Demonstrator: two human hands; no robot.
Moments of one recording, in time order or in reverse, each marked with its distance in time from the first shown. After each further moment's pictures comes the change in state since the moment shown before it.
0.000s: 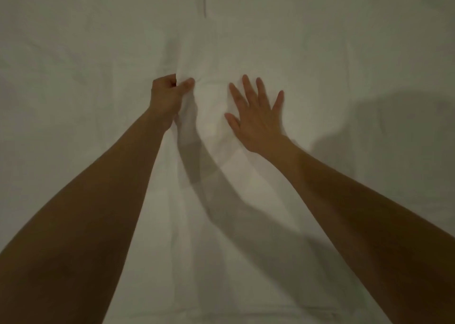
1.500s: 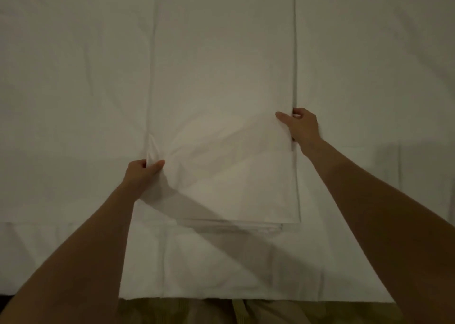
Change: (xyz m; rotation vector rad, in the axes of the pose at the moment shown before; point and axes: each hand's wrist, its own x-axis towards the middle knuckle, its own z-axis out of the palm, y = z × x) left_hand -0.257 -0.146 -0.015 0.335 0.118 -0.356; right_hand -0.177 0.142 0.010 1.172 -0.026 0.710
